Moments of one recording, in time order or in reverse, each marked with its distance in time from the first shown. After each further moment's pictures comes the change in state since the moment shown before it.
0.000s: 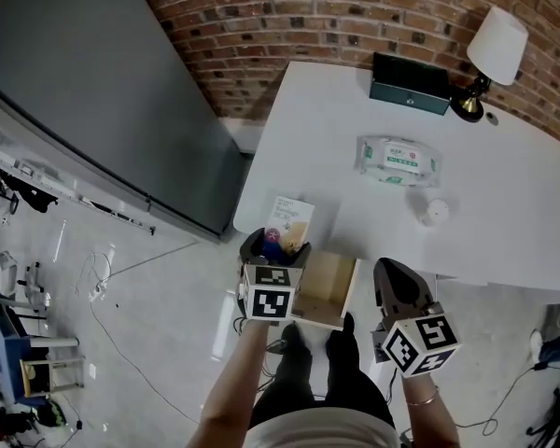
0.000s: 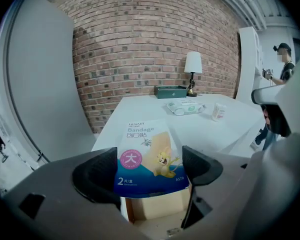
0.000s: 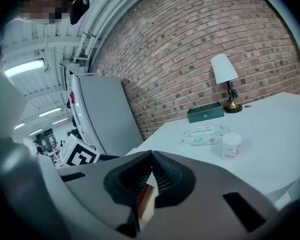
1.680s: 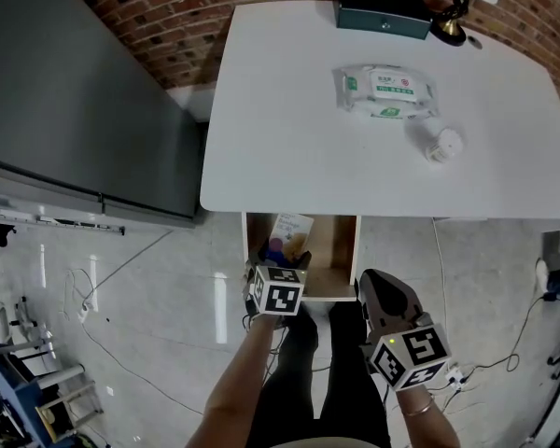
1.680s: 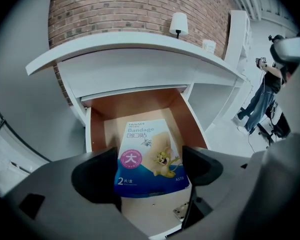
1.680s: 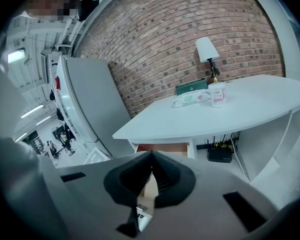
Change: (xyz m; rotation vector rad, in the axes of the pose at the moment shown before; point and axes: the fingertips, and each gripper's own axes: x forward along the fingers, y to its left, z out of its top) left arm 0.097 -0.023 -0.205 0.098 0.254 -0.194; right arm 0.015 0.024 -0.154 0.092 0.131 -0.160
